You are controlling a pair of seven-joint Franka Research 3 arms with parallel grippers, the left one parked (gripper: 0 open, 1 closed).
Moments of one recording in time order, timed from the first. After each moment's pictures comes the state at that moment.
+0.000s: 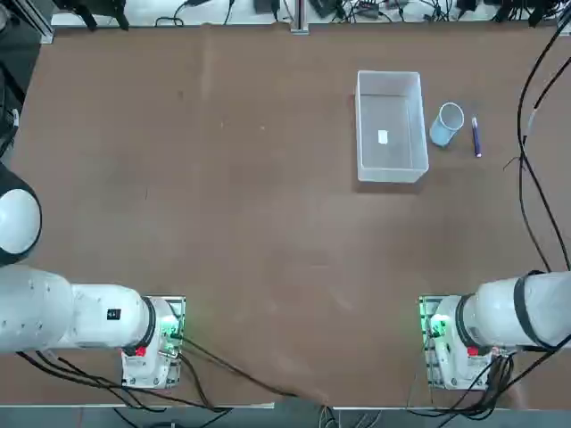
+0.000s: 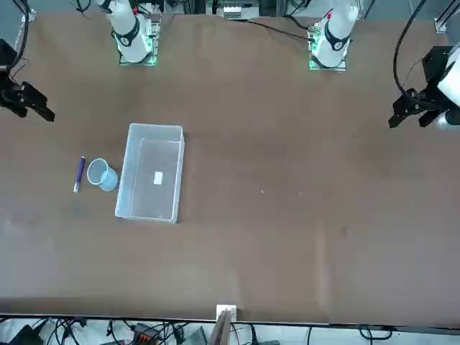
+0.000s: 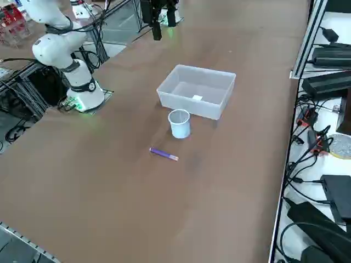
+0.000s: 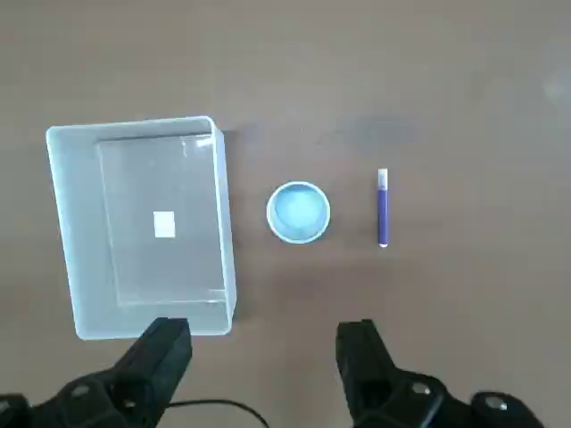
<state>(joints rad) -0.03 -0.03 -0.03 -1.63 0.01 1.60 0.05</state>
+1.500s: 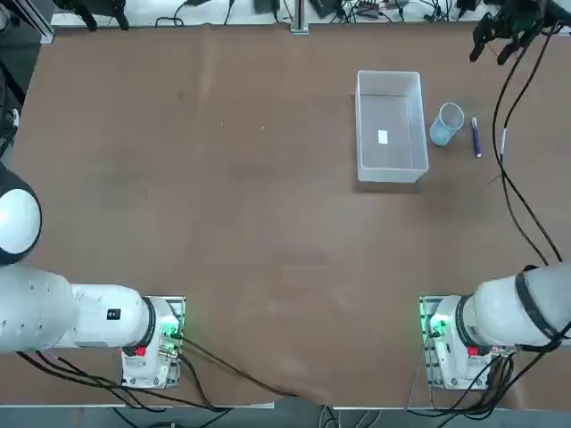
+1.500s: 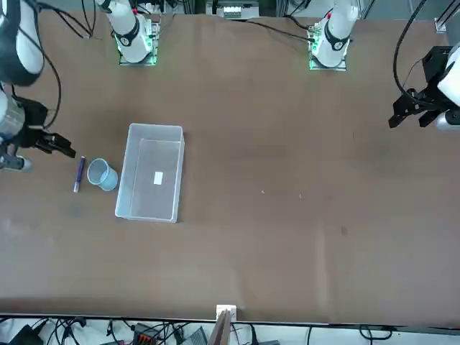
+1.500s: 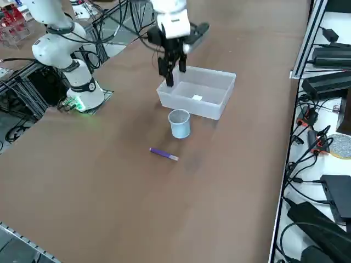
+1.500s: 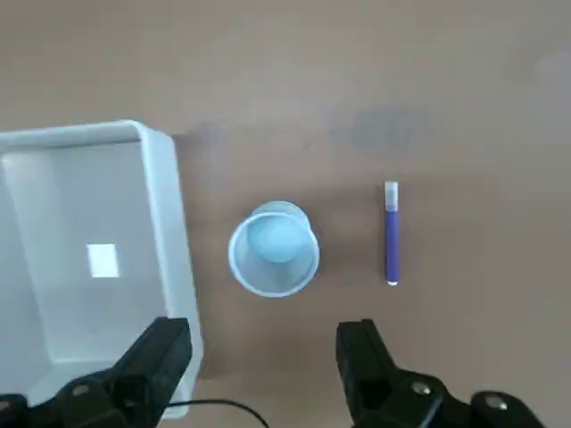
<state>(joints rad) -0.07 0.13 -0.04 -1.83 0.01 1.91 0.02</state>
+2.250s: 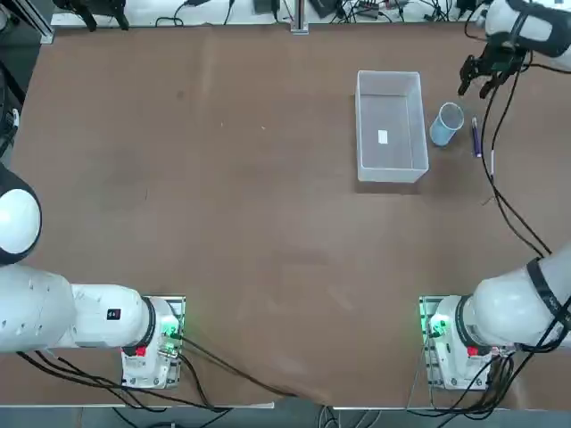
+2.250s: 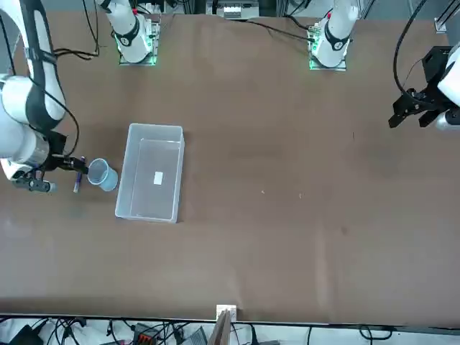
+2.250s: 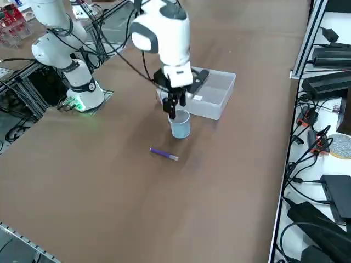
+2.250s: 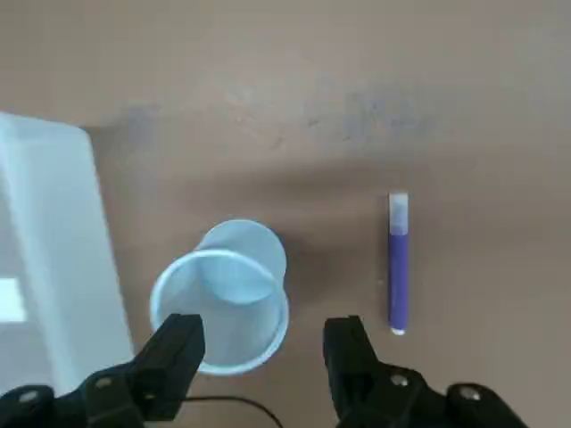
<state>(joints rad) -0.11 0.28 -0.04 -1.95 0.01 2.16 -0.03</state>
